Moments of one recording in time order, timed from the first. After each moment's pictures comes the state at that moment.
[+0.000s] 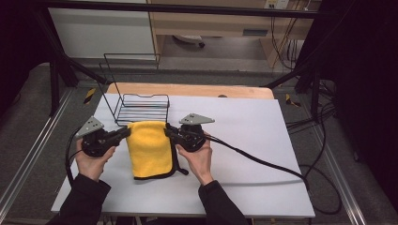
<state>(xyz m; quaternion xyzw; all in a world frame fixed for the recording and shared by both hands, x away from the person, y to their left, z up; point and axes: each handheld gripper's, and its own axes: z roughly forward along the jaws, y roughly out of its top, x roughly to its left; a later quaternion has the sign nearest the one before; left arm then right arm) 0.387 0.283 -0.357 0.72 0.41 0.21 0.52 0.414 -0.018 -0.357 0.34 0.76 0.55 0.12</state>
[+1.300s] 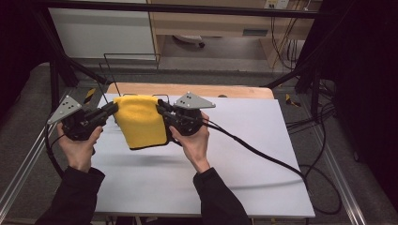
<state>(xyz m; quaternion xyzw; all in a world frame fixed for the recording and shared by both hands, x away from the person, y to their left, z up) 0.388 0.296 -0.284 0.66 0.38 0.28 0.59 0.414 -0.006 -0.281 0.28 0.72 0.61 0.21</state>
